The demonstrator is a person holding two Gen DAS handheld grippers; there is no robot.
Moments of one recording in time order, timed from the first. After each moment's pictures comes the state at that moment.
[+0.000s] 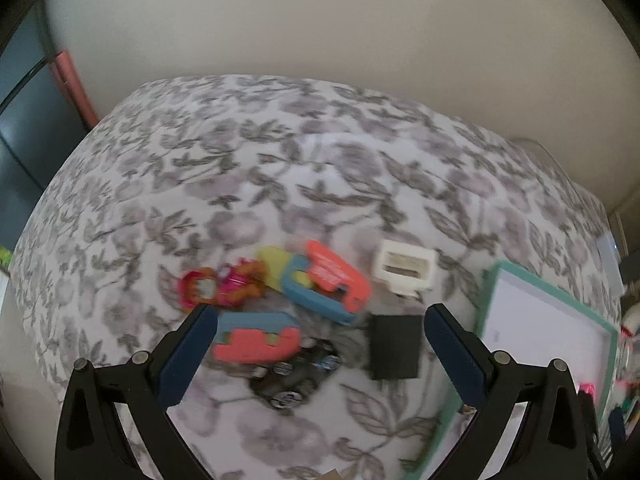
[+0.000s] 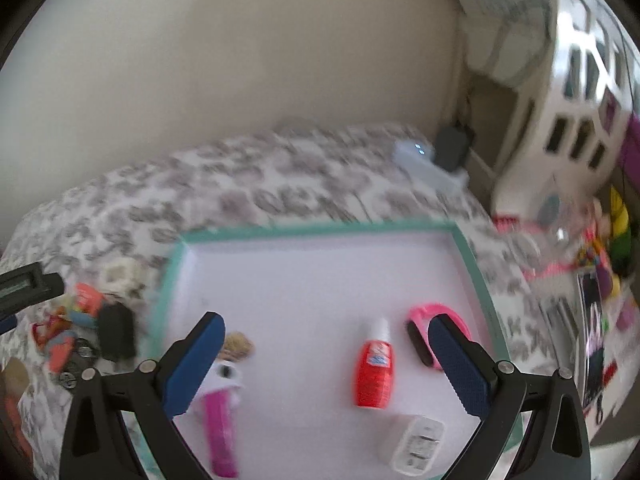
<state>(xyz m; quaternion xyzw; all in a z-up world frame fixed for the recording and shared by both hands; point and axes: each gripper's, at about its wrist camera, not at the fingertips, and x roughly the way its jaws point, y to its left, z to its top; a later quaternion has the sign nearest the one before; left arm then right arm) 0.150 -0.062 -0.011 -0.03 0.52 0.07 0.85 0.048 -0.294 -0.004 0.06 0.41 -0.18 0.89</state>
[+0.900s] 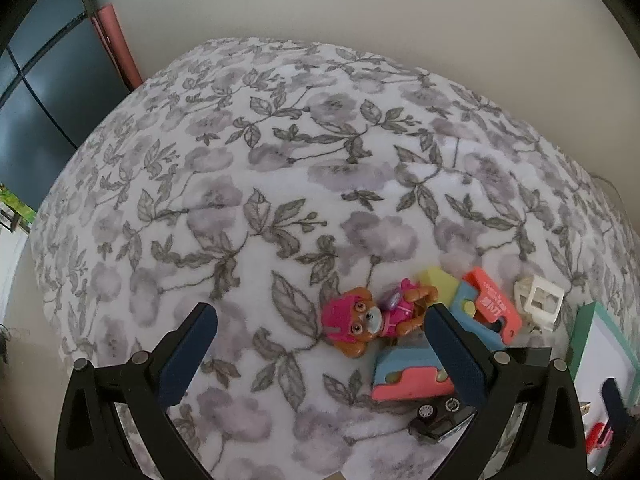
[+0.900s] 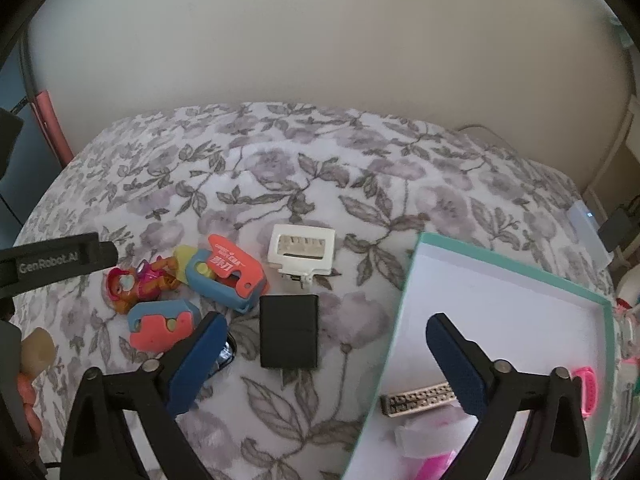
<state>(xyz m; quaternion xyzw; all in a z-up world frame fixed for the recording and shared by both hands) 0.166 0.057 -0.035 -0.07 0.55 0.14 0.82 0.124 -0.149 -0.038 -0.01 0.47 0.00 0.88</state>
